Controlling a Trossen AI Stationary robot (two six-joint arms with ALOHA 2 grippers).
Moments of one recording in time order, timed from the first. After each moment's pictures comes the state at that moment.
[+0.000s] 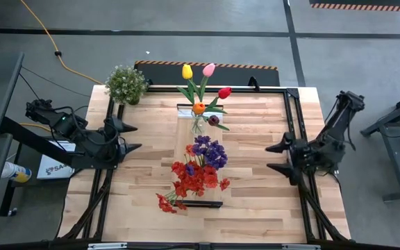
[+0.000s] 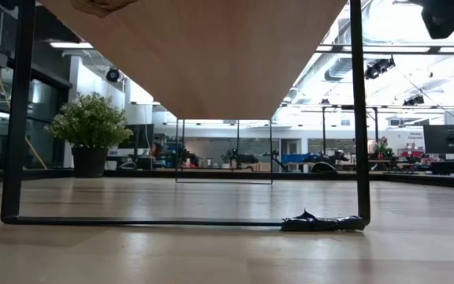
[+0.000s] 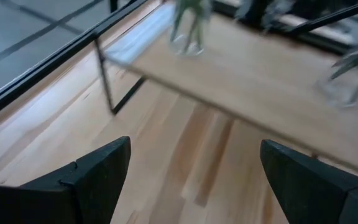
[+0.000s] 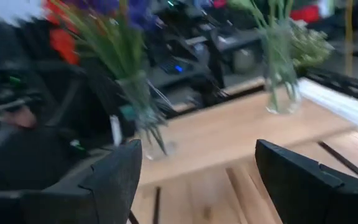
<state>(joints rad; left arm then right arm) -0.51 0.54 0.81 -0.98 -0.69 -0.68 0.91 0.51 0.42 0.03 0.94 0.40</state>
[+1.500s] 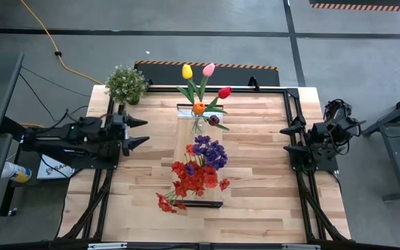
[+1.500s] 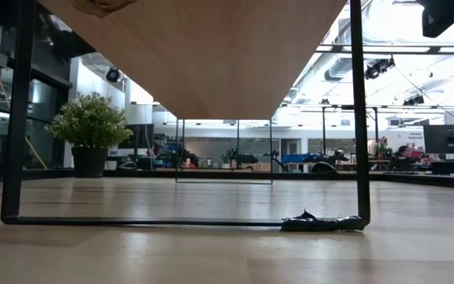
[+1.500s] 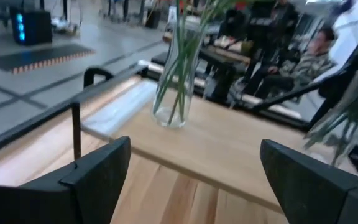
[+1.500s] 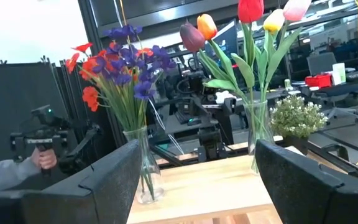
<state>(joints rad) -0.03 0.25 0.42 -0.30 -0.26 -0.27 0.91 0.01 0.34 0.00 0.86 -0.01</state>
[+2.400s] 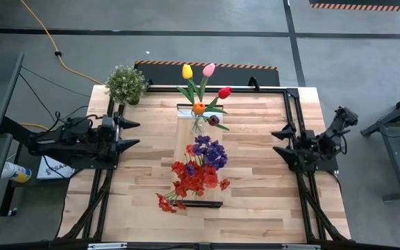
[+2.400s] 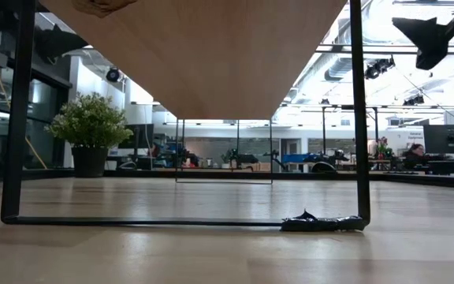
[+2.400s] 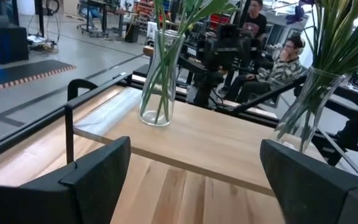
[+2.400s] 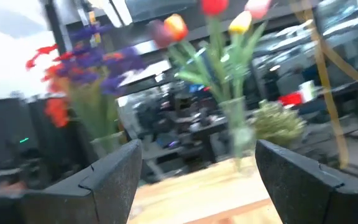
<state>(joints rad) -0.03 0.01 0.40 -0.45 -0.17 -0.22 0.73 0.02 0.02 0.50 0.79 -0.05</state>
